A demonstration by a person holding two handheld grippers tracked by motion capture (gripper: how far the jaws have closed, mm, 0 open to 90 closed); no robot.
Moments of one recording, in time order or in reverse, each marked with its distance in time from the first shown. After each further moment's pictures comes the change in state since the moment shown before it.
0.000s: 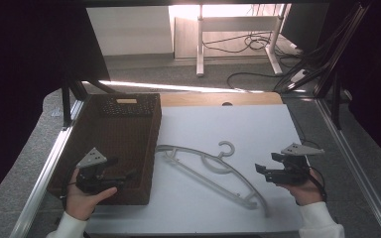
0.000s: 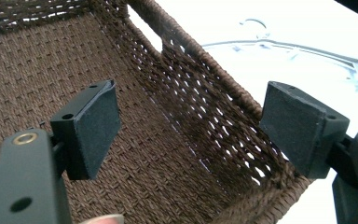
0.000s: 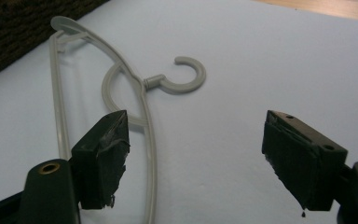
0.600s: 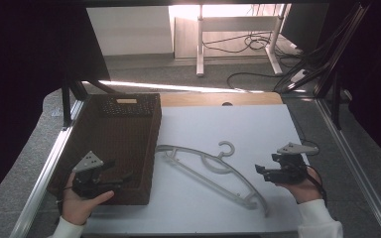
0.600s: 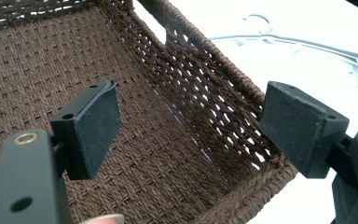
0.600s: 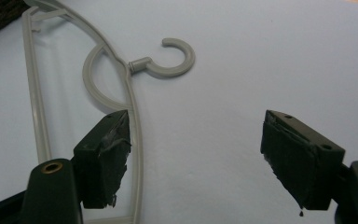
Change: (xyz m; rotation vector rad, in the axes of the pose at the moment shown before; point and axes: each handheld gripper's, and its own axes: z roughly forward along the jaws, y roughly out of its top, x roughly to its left) left arm -0.002 -0.009 -0.008 0.009 0.019 -0.007; right arm 0.000 0.002 0.008 0.075 -0.049 -0.012
